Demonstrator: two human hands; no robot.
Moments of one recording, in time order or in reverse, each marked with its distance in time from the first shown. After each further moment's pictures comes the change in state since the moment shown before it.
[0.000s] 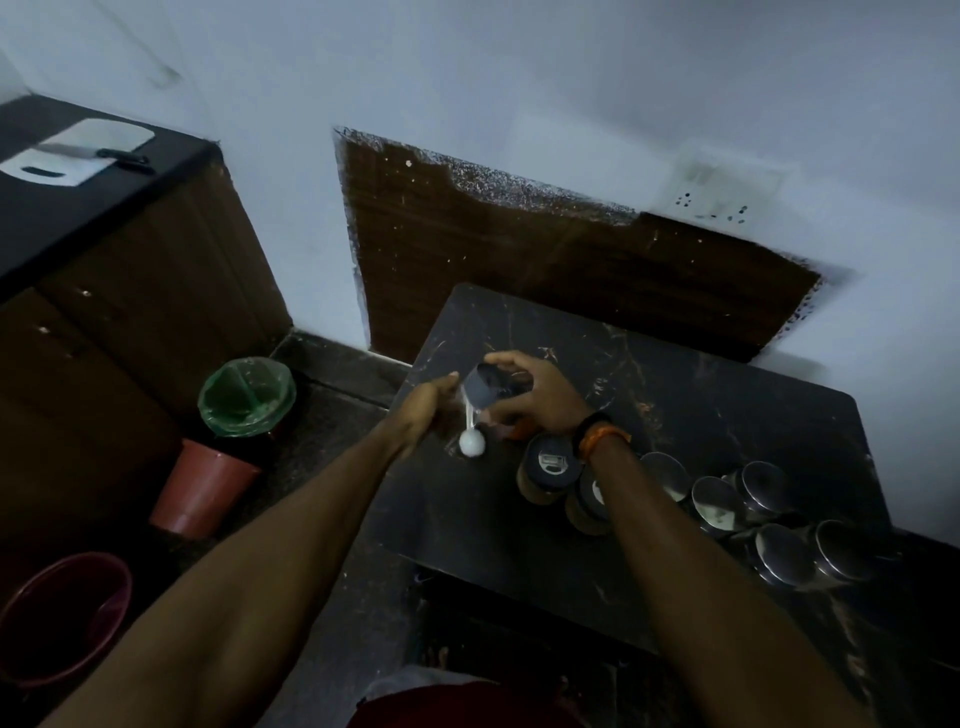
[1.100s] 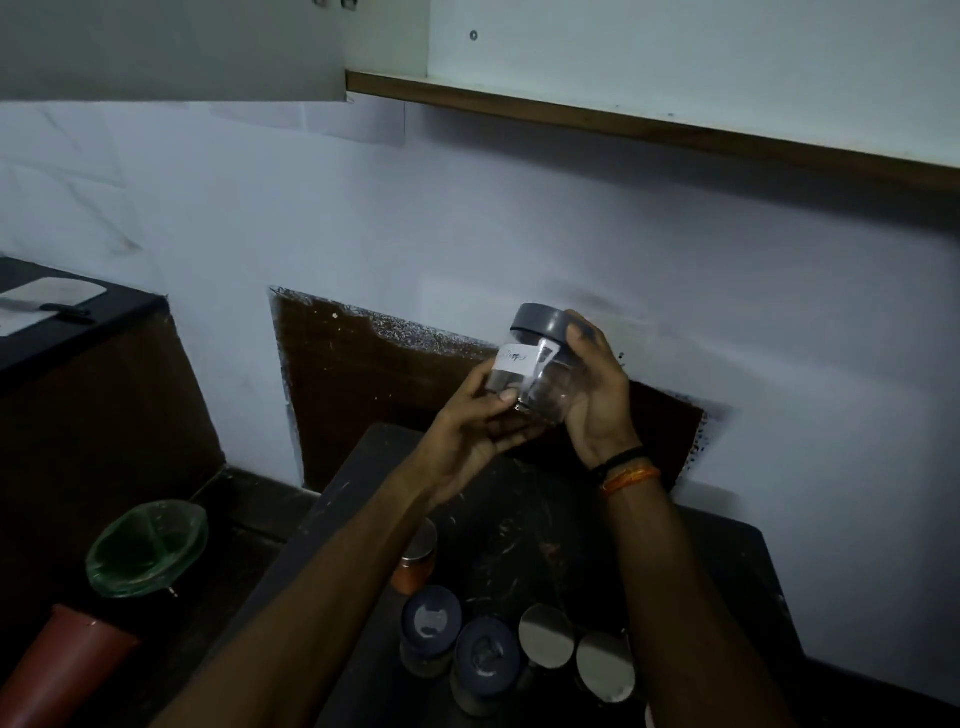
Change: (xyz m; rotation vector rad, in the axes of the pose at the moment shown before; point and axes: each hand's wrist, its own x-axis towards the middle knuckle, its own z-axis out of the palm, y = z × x) left_hand -0.046 0.118 0.246 -0.168 -0.526 0.561; right_hand -0.049 -0.076 -0.225 0.940 0.477 -0.395
